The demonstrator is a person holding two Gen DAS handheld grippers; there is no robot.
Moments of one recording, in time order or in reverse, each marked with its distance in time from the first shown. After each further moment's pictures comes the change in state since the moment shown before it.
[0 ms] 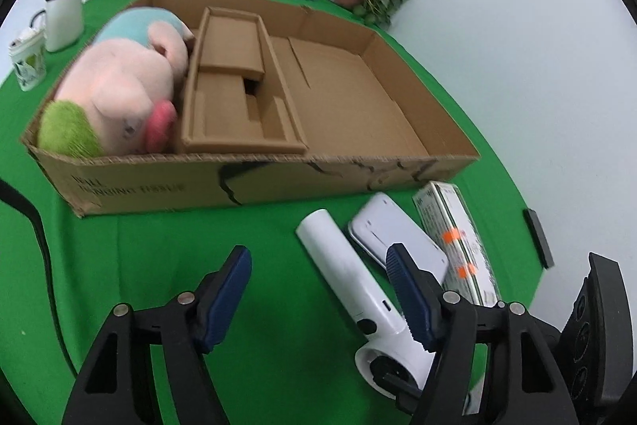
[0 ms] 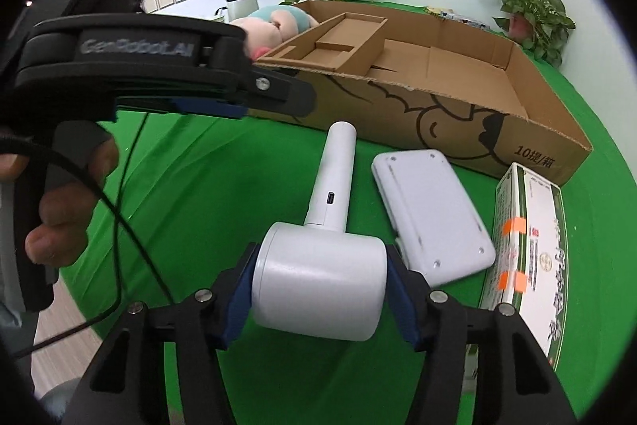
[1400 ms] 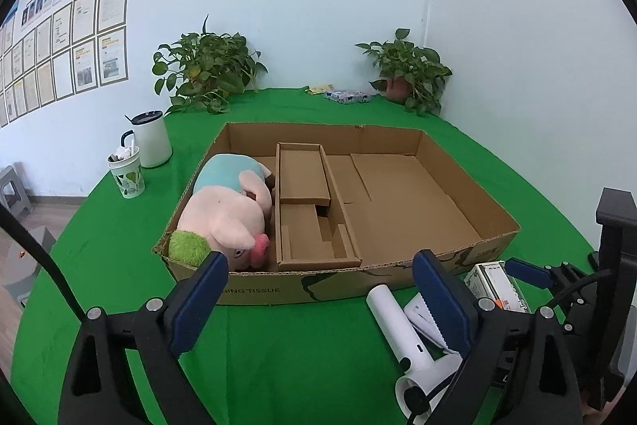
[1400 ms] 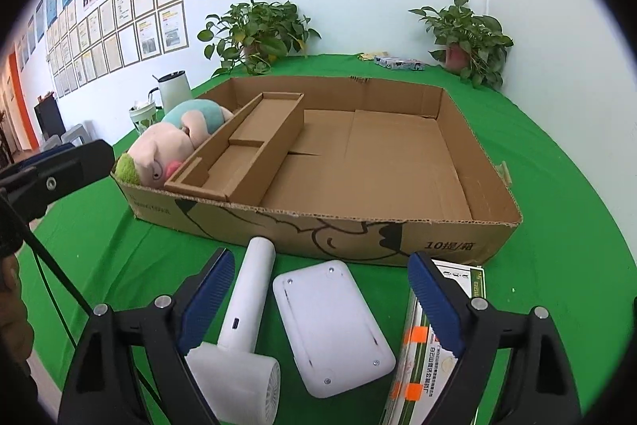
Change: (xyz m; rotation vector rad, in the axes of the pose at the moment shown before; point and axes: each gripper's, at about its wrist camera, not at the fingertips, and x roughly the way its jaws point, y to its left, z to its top) left arm -0.098 -0.047 -0.003 0.109 -0.401 0.368; right arm -0.012 -0.057 0.057 0.133 -0.193 -0.164
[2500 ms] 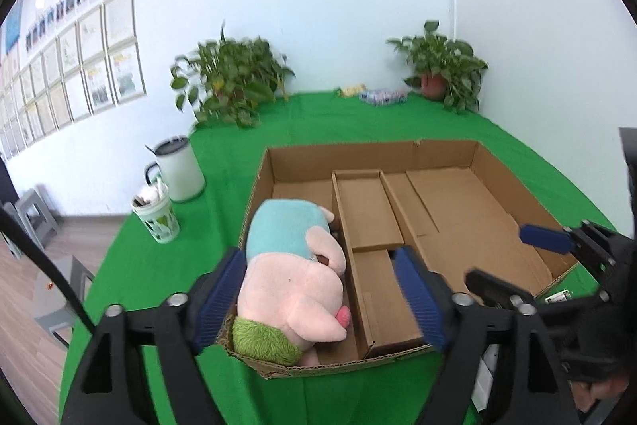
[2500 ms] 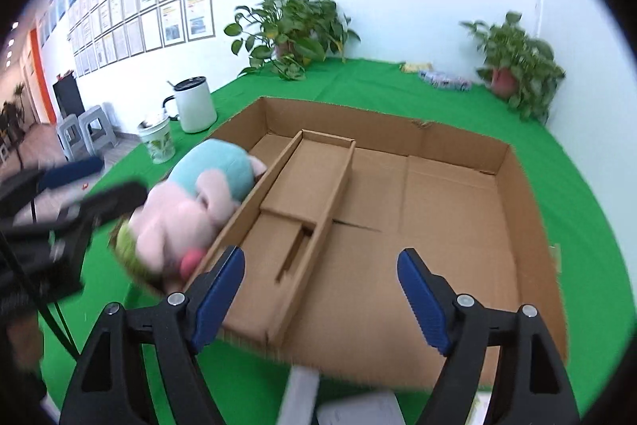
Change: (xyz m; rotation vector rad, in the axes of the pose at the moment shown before) left arm 0.050 0.056 0.062 0.067 -0.016 0.127; right arm 0.050 0.039 0.087 -0.102 0.019 0.068
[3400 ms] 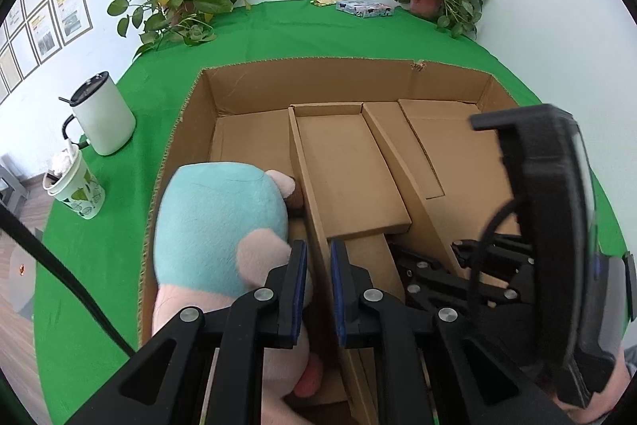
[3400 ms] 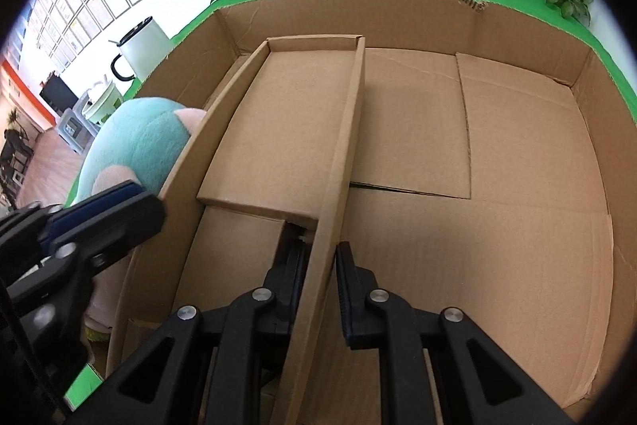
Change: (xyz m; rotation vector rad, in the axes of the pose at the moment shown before) left arm 0.160 -0.015 0.023 0.010 0.384 -0.130; right arm 0.145 -0.017 0.017 0.167 0.381 0.120
